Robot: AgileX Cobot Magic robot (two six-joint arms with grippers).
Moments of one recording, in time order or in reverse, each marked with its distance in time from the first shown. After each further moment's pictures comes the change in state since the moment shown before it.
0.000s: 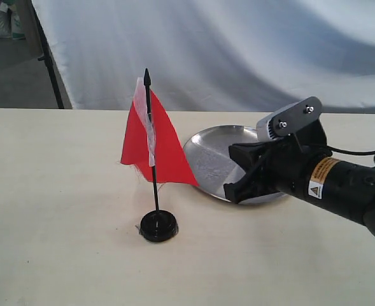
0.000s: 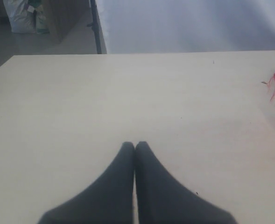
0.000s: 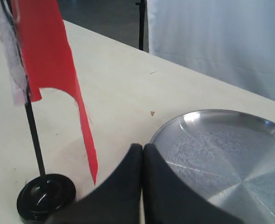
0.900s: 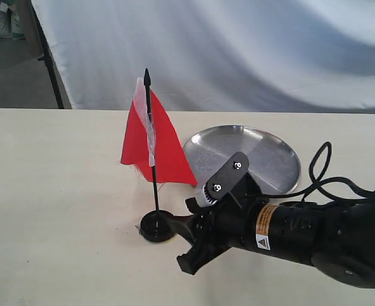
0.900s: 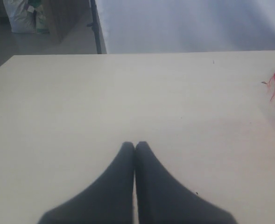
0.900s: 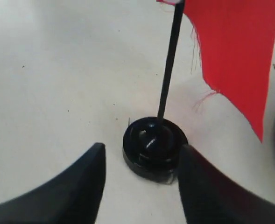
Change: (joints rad) left arm 0.000 0.000 0.000 0.000 0.000 0.000; right arm 0.209 0.186 -0.004 -0.074 -0.040 0.018
